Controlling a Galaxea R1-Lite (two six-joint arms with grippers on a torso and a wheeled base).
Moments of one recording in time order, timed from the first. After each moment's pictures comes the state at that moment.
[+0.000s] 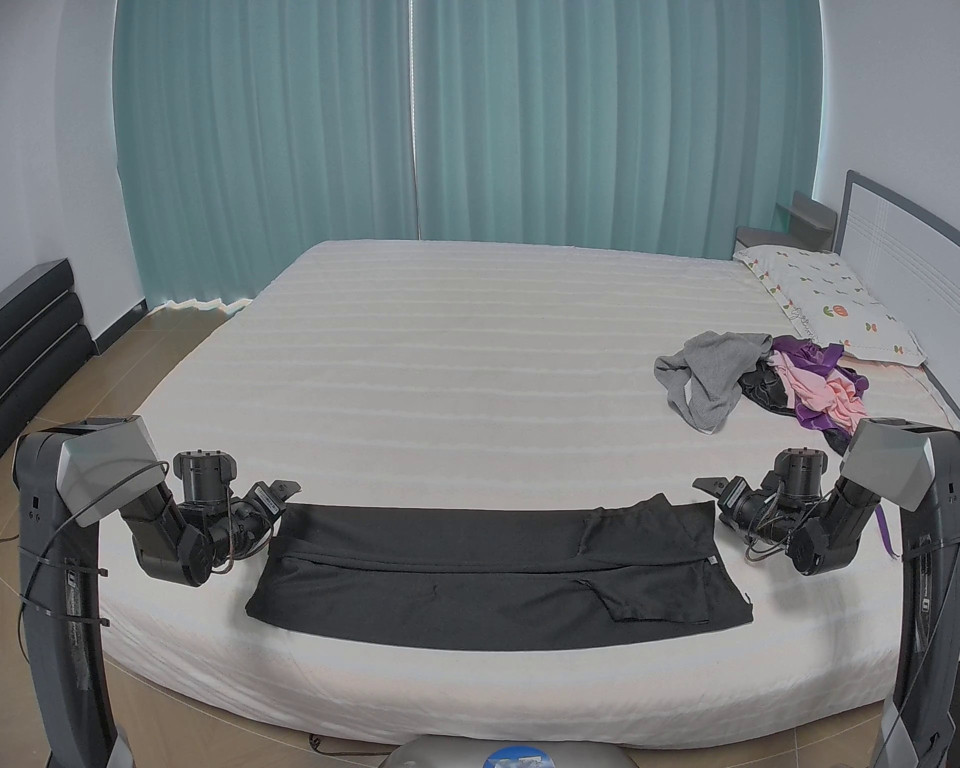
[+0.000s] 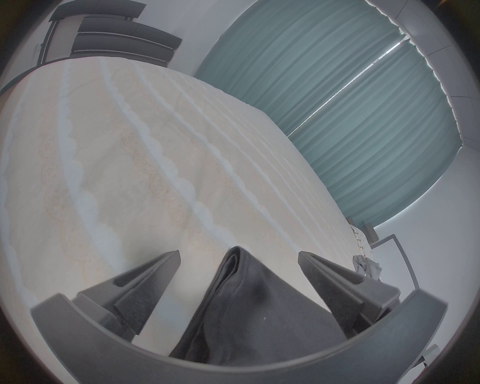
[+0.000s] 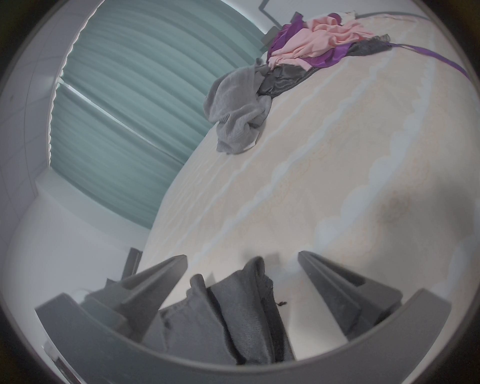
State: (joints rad) left arm 0.03 2.46 -0.94 -0.96 -0.13 -0.79; right arm -0.04 2.55 -0.97 -1.06 0.29 0.77
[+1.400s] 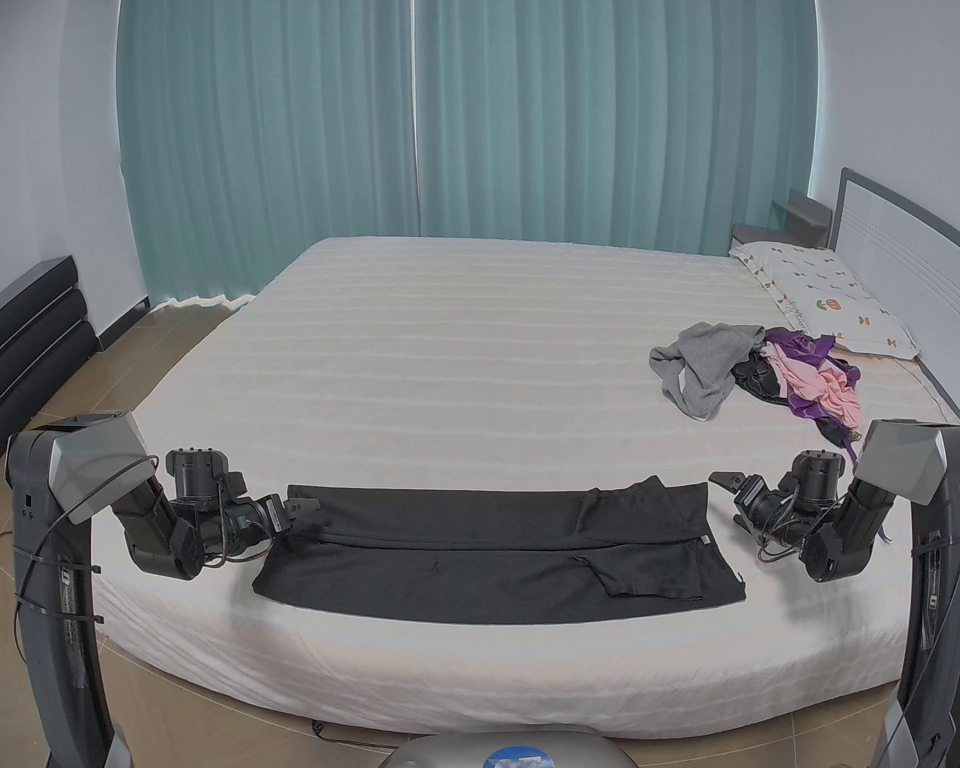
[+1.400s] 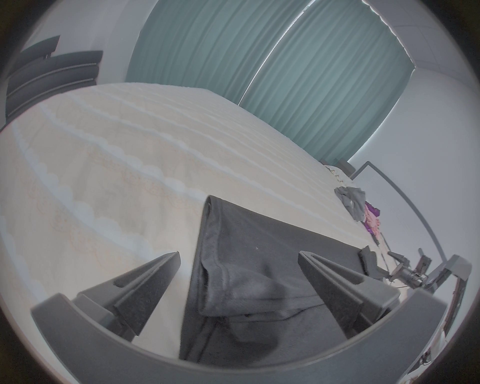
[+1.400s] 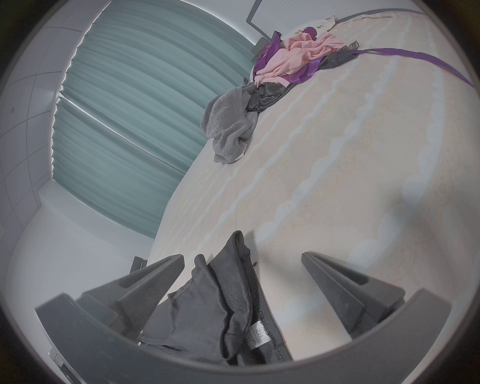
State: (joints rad) left arm 0.06 2.44 -0.94 -0.90 -0.37 -0.36; right arm -0.07 2.51 -0.88 -1.17 0.29 0.83
